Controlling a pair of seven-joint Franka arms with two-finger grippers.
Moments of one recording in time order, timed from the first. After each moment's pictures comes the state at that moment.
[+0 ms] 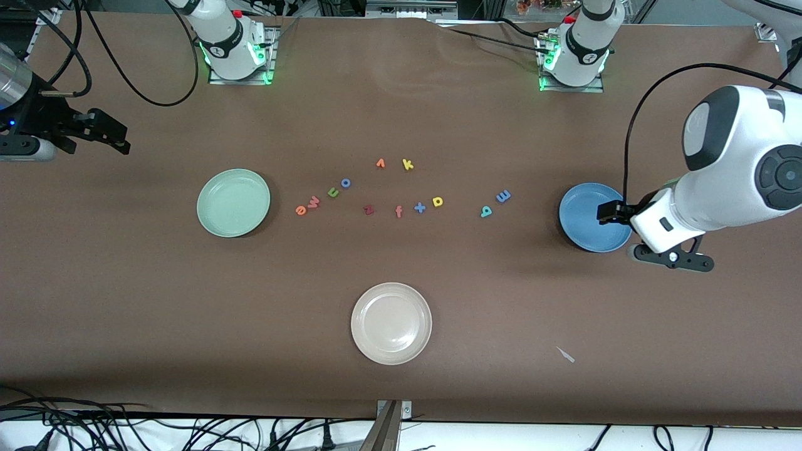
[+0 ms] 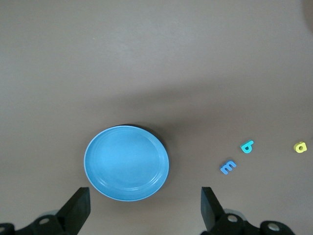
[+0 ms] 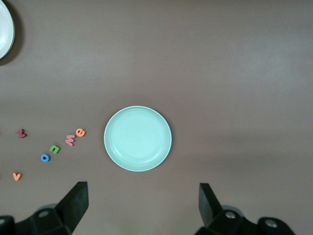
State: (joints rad) left arm -0.03 0.37 -0.13 -1.47 0.03 1.65 0.02; right arm 0.05 -0.05 -0.02 -1.69 0.00 1.64 0.04
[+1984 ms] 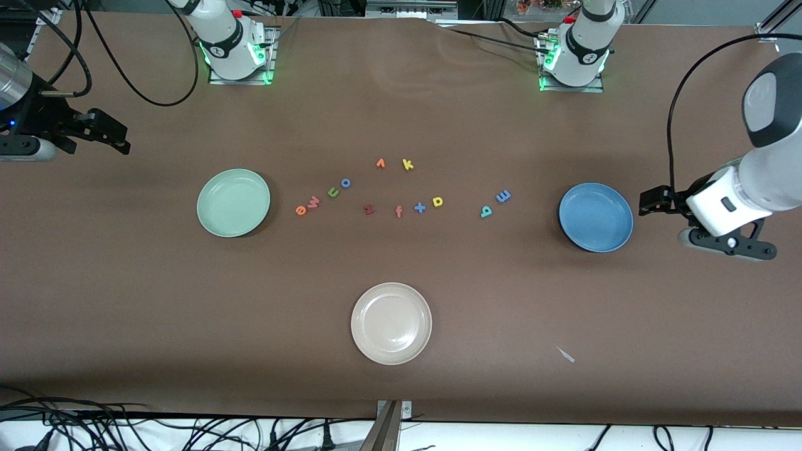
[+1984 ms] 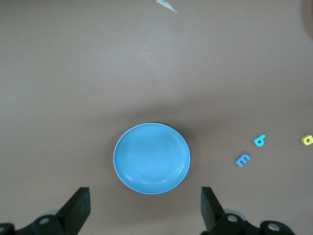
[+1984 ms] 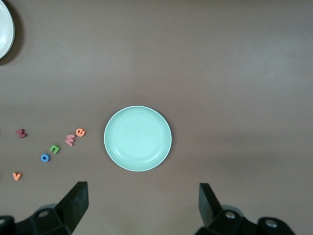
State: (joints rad) left arm 0.08 0.27 -0.14 -1.47 0.03 1.63 0.14; right arm 0.05 -0.04 -0.02 -1.69 0.00 1.64 0.04
